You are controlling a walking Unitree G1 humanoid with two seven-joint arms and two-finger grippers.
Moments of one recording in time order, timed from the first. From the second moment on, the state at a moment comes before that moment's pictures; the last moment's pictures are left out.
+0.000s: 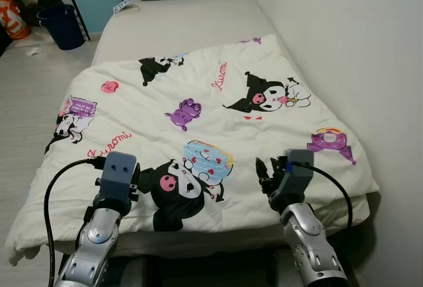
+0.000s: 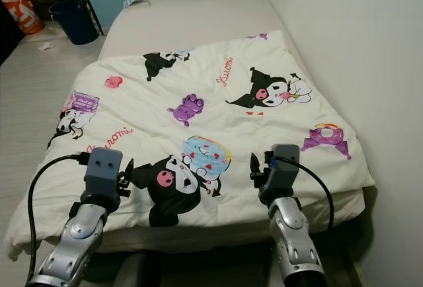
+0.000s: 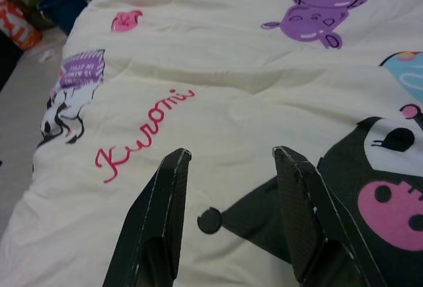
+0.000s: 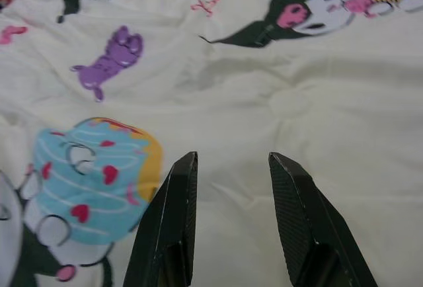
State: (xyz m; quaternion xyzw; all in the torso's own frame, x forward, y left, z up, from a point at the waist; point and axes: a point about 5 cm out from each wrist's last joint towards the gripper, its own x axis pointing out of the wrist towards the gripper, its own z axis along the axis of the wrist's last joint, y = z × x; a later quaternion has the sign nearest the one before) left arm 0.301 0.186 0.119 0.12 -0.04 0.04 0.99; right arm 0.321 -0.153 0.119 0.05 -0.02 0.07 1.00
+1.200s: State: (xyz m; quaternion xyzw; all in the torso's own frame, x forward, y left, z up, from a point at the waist) left arm 0.305 0.176 0.118 0.14 -0.06 0.03 0.99; right arm 0.321 -0.147 0.118 0.05 -0.03 0.09 0.99
